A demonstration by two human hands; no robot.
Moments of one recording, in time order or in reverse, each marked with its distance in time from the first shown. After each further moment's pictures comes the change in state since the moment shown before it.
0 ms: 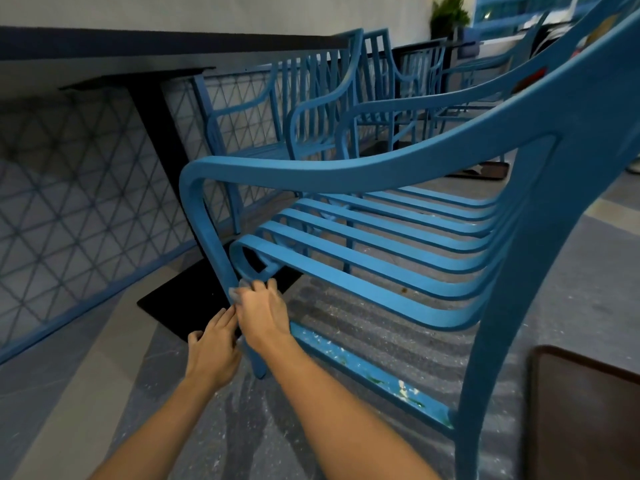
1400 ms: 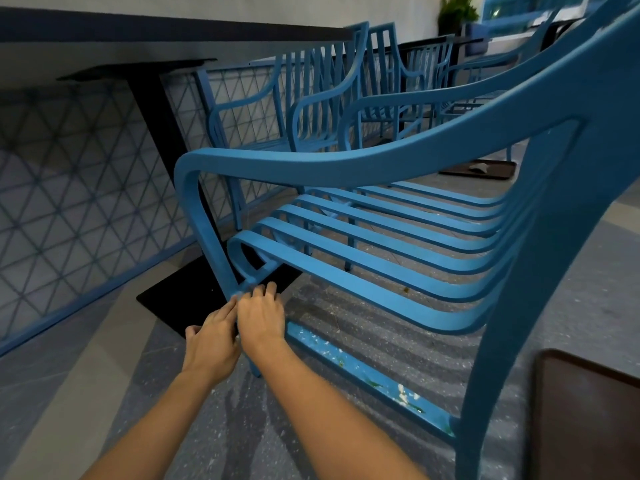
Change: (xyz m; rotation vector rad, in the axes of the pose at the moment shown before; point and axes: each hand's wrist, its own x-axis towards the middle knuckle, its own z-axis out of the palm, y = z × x) left_hand 0.003 0.009 -0.006 -0.016 0.037 0.020; right_hand -0.003 -0.002 0.008 -0.181 -0.115 0.091
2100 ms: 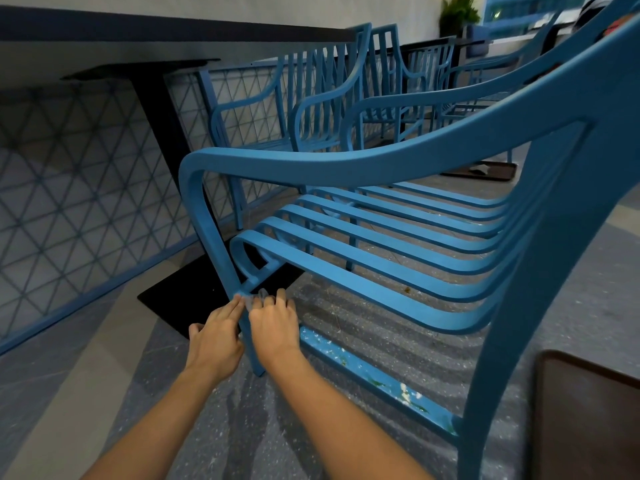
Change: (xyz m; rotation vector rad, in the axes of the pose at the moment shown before) left_hand 0.002 0.000 0.001 0.039 -0.014 -0.026; right_hand -0.016 0.017 0.009 -0.038 -0.008 -0.044
